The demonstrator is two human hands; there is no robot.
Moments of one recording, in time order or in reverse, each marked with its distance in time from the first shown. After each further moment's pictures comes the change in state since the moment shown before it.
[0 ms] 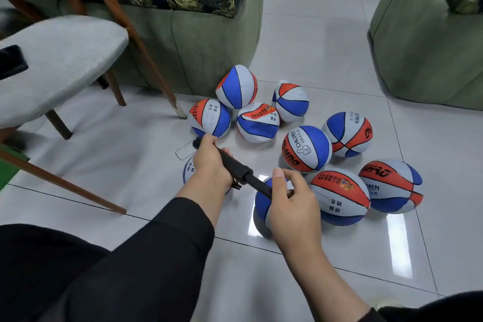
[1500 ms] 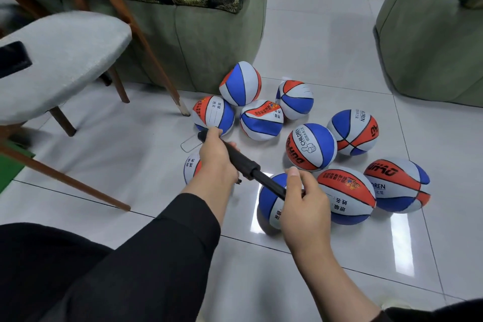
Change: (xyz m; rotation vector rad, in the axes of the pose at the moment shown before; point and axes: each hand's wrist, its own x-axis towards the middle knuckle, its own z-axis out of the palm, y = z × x) left_hand 0.000 0.001 0.004 0.033 -0.001 0.036; right_hand 0.002 0.004 -0.003 0.033 0.061 -0.021
